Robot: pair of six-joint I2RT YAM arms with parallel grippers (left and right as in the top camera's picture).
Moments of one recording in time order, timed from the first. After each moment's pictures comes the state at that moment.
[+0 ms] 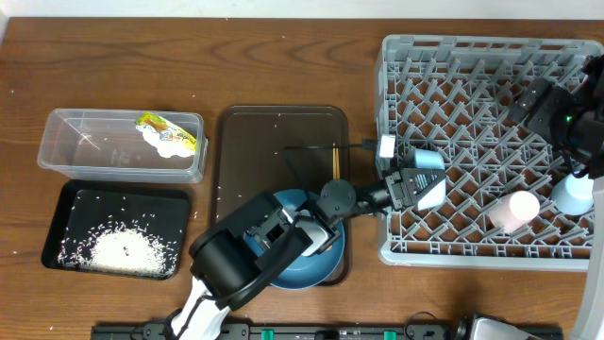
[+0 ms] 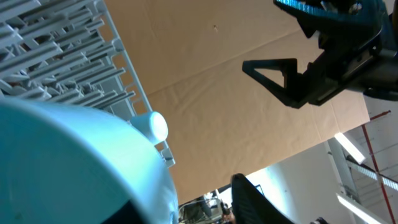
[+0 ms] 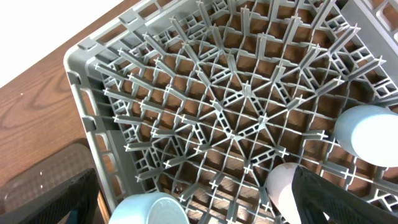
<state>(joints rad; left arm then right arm) -0.88 2.09 0.85 1.48 0.40 -1.31 -0.24 1.39 1.59 -1.13 -0.07 0.36</state>
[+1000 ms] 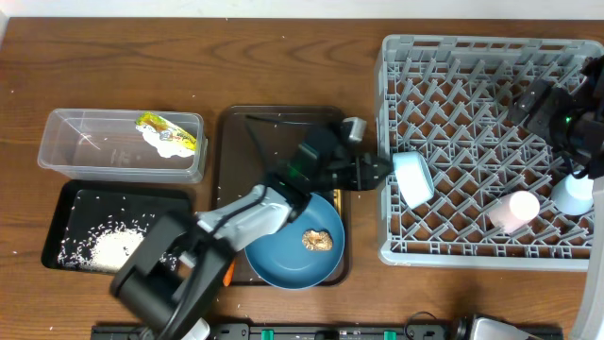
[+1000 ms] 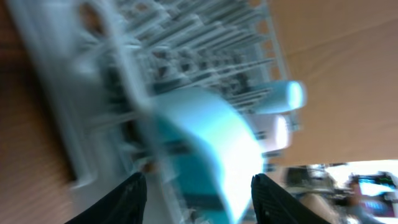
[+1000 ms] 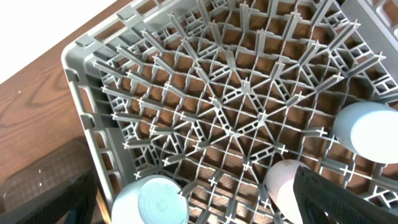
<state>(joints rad) -0.66 1.76 0.87 0.38 0.55 -0.83 -0.24 1.39 1.59 -1.14 -0.07 0.36</state>
